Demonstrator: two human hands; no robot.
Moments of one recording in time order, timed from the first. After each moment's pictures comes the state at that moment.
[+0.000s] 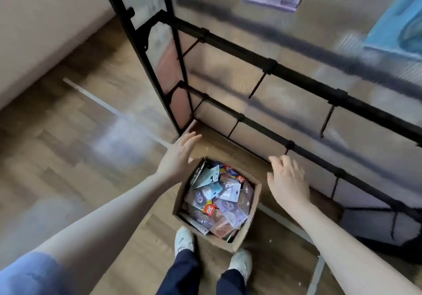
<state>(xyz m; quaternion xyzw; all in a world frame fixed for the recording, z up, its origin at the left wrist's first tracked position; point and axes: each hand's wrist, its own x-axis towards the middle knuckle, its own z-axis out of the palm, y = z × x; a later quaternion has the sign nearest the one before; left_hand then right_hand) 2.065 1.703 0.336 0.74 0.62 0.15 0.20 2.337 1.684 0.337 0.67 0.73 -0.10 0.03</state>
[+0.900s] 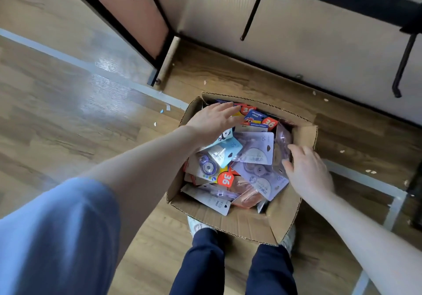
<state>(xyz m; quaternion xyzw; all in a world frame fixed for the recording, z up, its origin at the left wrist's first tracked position) 2.091 1.769 -0.013 0.89 0.35 -0.23 0.17 2.309 1.655 0.008 0.73 0.59 -0.31 0.12</state>
